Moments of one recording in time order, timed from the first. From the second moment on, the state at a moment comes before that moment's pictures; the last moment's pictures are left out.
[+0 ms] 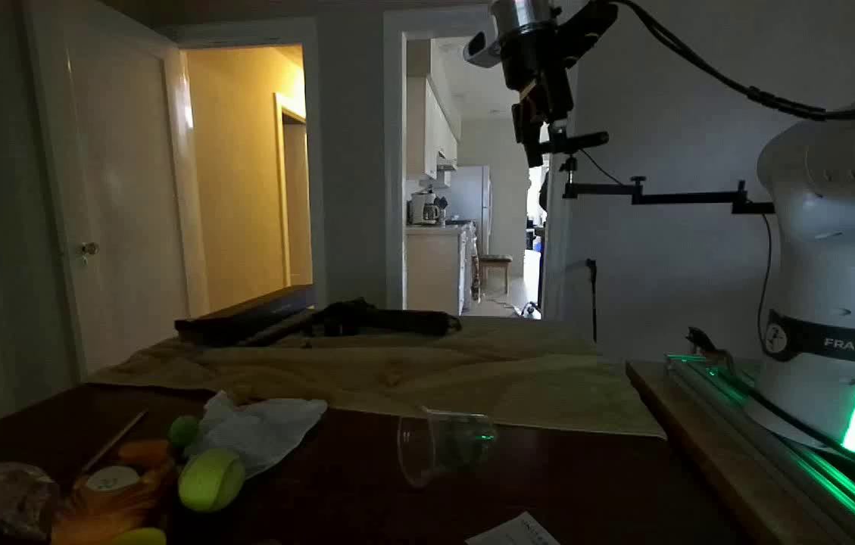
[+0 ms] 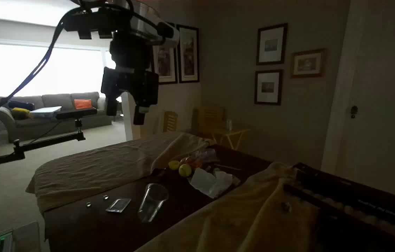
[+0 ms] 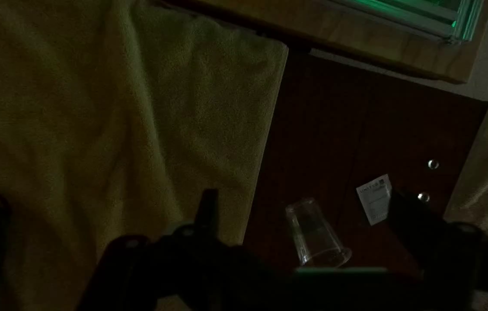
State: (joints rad) arm 0.00 -0.50 -0.15 -2.34 -0.09 1.64 -0.36
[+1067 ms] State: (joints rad) arm 0.00 -0.30 -0.15 -2.26 0.05 1.67 -0.24
